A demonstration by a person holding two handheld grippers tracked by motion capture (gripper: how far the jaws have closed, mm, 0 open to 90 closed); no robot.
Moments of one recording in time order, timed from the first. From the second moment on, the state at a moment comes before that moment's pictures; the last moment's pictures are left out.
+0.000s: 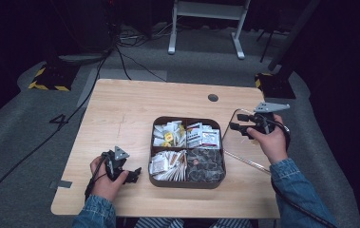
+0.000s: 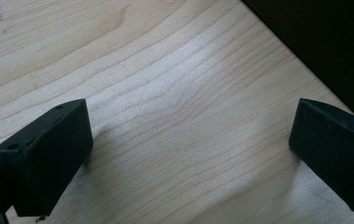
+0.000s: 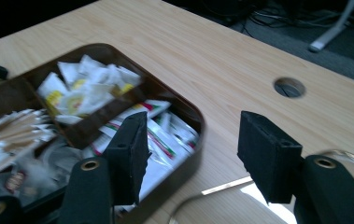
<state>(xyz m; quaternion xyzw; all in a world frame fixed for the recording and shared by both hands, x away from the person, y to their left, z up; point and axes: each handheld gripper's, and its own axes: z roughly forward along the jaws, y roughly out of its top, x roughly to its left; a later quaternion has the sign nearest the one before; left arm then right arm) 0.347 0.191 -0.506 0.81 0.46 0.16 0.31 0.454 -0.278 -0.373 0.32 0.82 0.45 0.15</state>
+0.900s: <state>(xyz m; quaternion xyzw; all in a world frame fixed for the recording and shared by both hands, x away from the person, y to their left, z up) 0.345 0.192 -0.506 0.81 0.46 0.16 0.31 0.426 -0.132 -0.391 0.21 0.87 0.43 0.06</state>
